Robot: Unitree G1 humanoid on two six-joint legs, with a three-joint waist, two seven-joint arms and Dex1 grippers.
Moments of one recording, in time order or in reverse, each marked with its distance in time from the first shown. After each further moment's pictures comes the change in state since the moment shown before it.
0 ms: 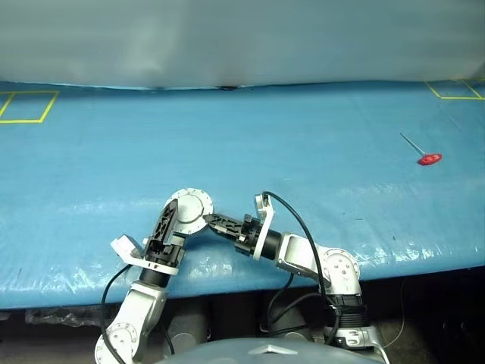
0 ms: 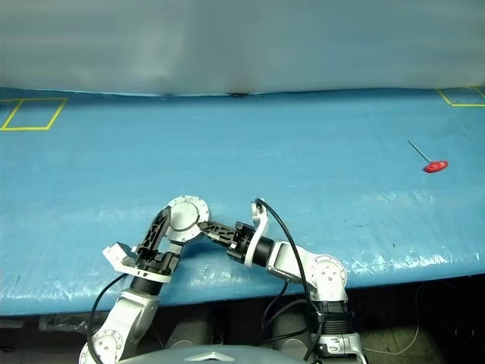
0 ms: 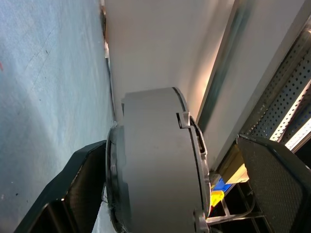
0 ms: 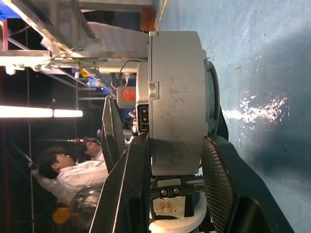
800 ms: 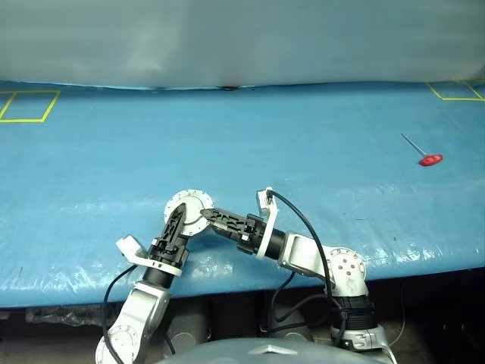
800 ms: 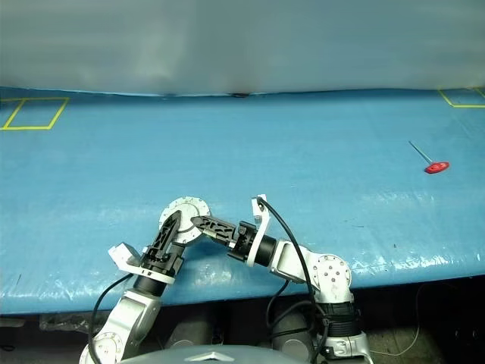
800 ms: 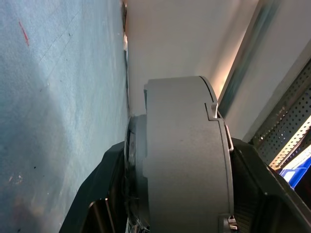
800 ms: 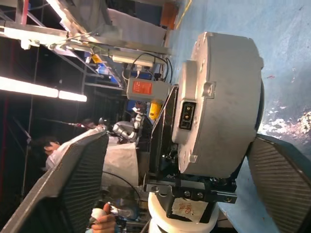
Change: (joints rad) left arm 0.012 -0.003 -0.029 -0.049 -0.028 -0.036 0.139; right arm 0.005 -0.087 0.051 -0.125 -0.129 -0.059 0.188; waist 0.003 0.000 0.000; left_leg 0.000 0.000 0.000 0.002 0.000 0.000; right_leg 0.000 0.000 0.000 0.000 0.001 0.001
